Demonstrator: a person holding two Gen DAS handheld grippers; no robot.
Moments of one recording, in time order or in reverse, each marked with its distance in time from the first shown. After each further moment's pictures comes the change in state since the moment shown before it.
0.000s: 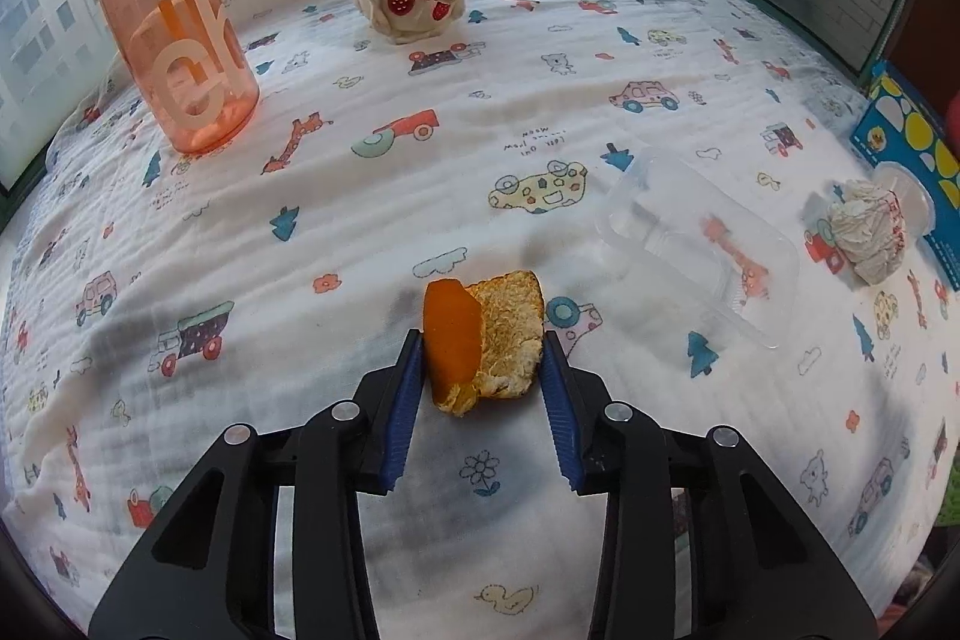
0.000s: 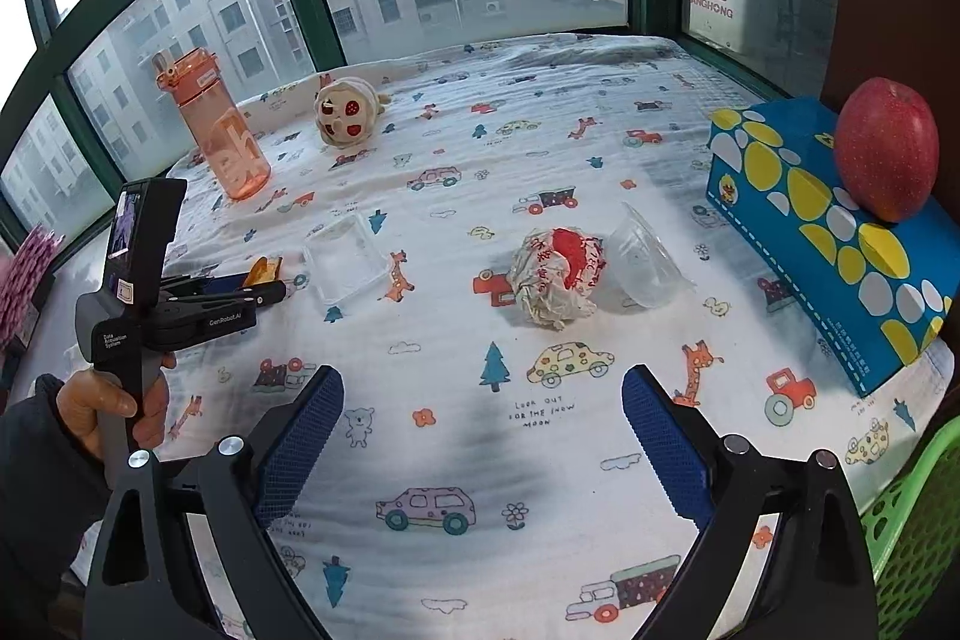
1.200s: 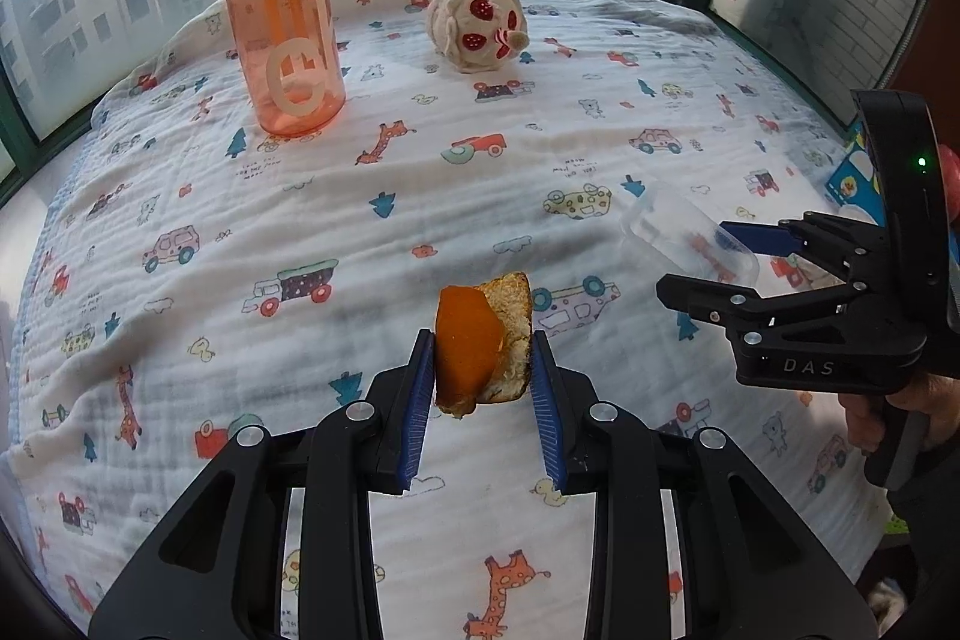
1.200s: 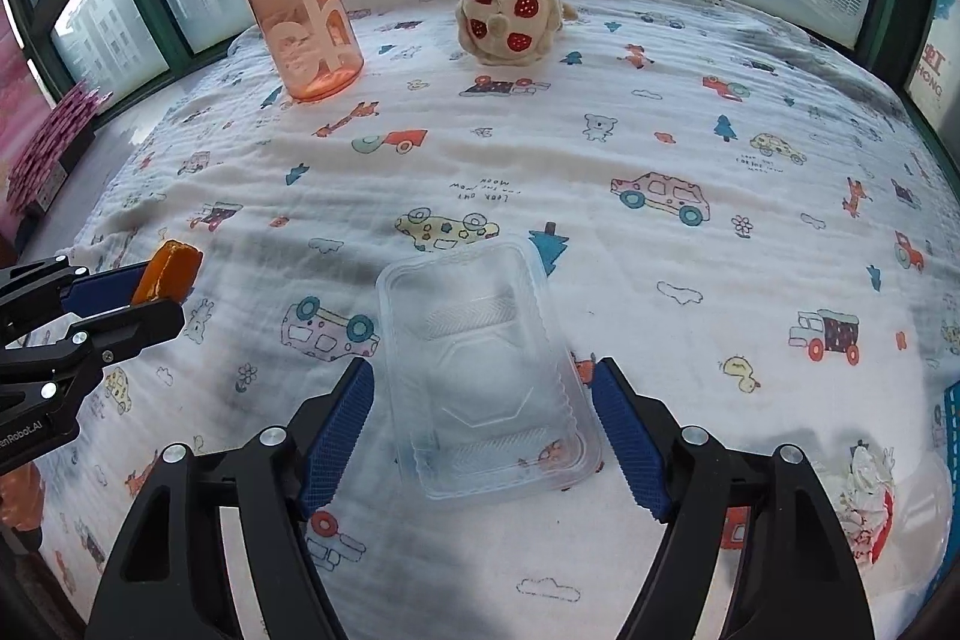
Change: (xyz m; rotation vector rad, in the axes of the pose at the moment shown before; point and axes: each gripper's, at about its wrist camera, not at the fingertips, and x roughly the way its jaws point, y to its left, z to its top) left arm -0.056 0.038 -0.020 -0.101 -0.052 -0.027; right arm 0.165 0.092 0.063 -0.312 0.207 0.178
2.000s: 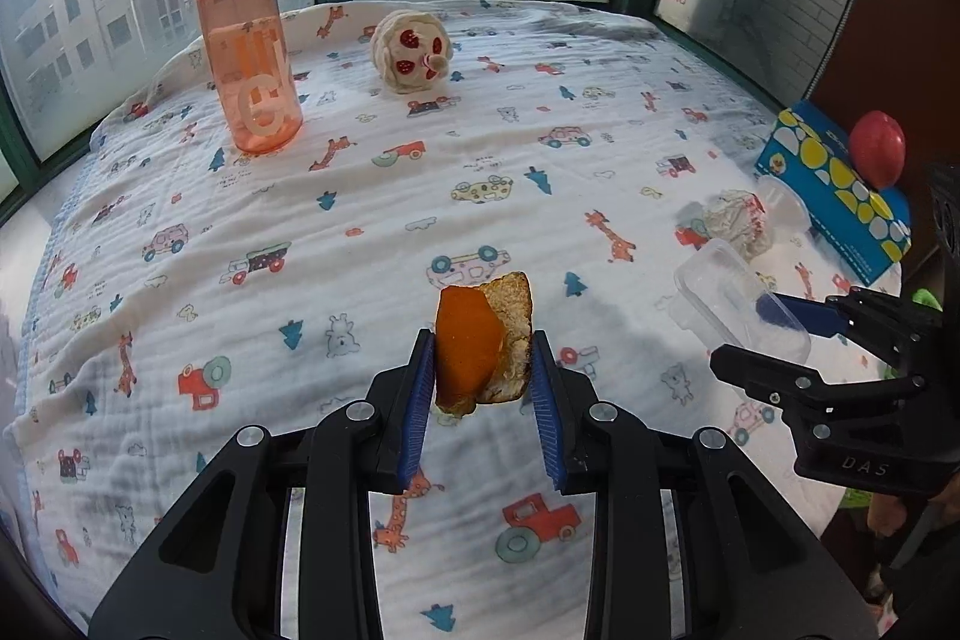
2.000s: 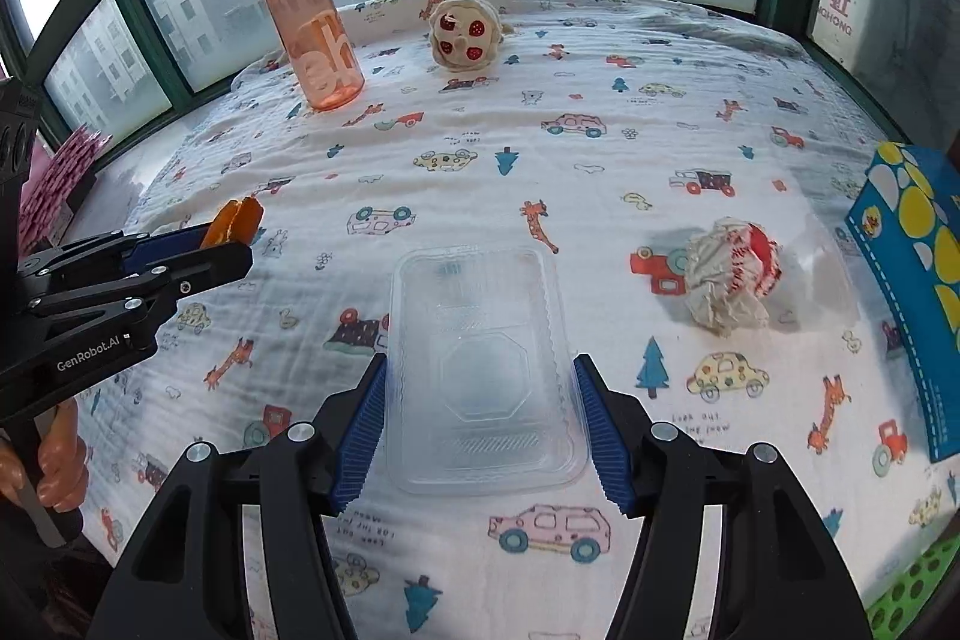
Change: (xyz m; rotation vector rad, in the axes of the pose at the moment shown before) left arm -0.054 -0.053 -0.031 0.058 -0.051 -0.045; right arm -0.112 0.021 -0.095 0.135 -0.082 -0.073
